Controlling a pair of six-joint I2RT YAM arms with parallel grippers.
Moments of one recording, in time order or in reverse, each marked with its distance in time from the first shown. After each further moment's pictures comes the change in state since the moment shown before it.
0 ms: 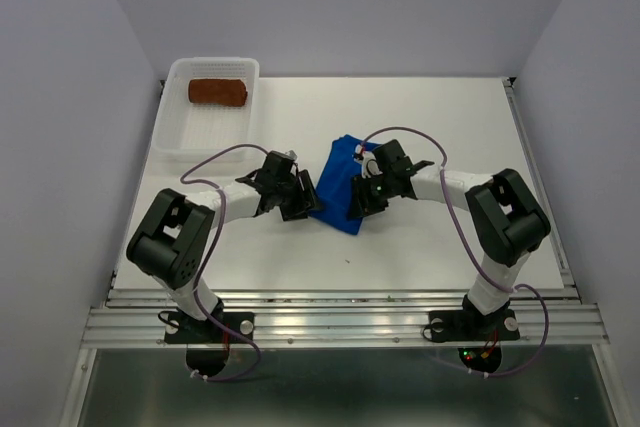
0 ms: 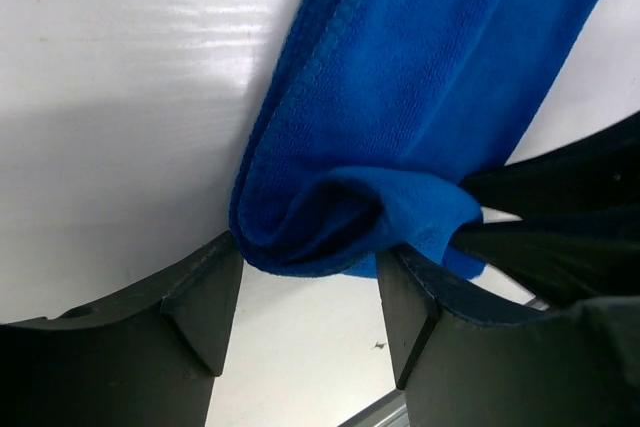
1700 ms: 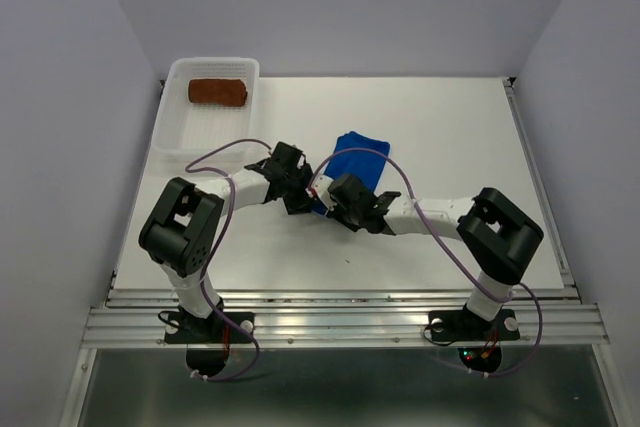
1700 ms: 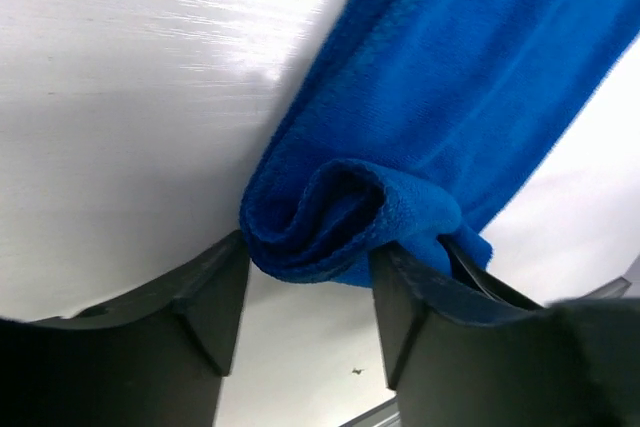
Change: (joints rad) left arm -0.003 0.114 0.162 -0.141 -0.067 -0.058; right arm 0.367 -0.053 -0.055 0.114 0.720 -0.550
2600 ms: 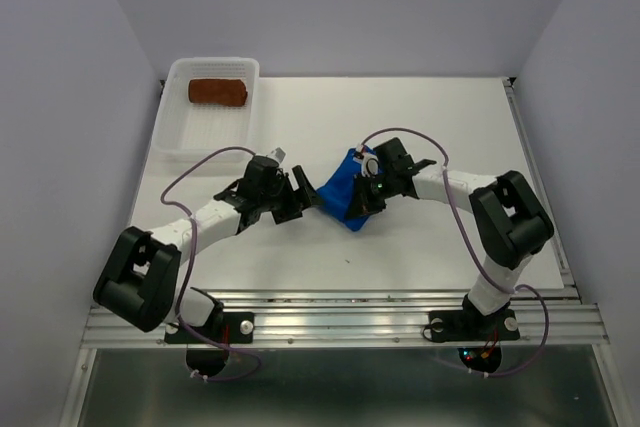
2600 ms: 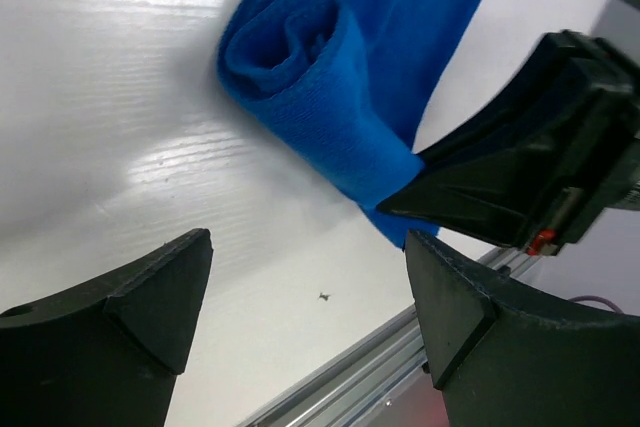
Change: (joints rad) left arm 0.014 -0.373 -0.282 0.158 0.088 -0.015; right arm -0.343 0.006 0.061 -0.132 -0.814 0.624
